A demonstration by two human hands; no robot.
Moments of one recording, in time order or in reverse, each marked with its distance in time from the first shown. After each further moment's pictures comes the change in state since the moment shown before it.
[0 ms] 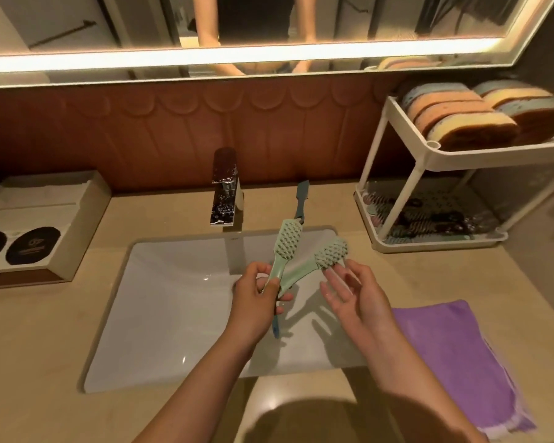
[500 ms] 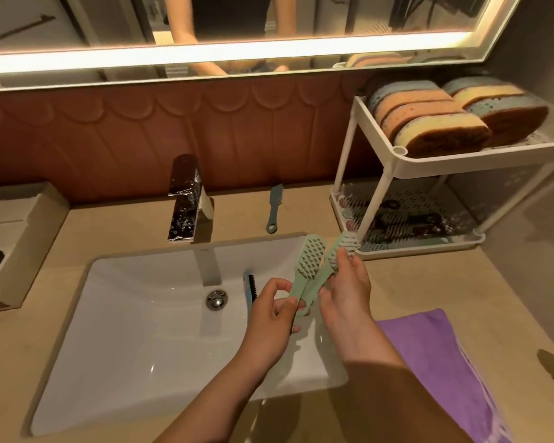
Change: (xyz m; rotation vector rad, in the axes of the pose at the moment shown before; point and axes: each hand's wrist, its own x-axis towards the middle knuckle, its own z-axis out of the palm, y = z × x) left_hand 0.014 -0.003 0.071 0.020 -0.182 -0.010; right_hand 0.053 -0.028 0.007 0.029 0.264 -0.162
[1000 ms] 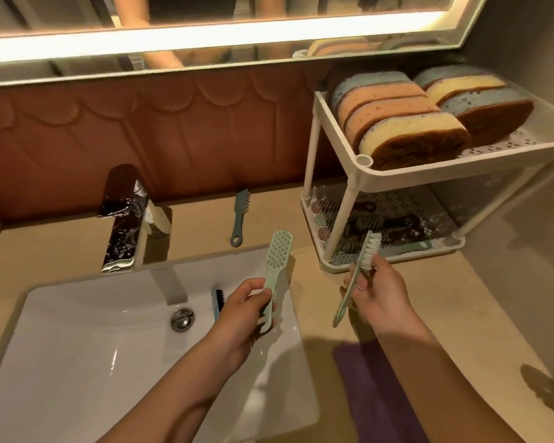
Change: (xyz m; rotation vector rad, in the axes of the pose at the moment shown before) left_hand 0.073 0.020 0.025 -0.305 -0.027 -0.370; right_hand 0.084 -0.080 -0.045 -0.055 0.074 0.074
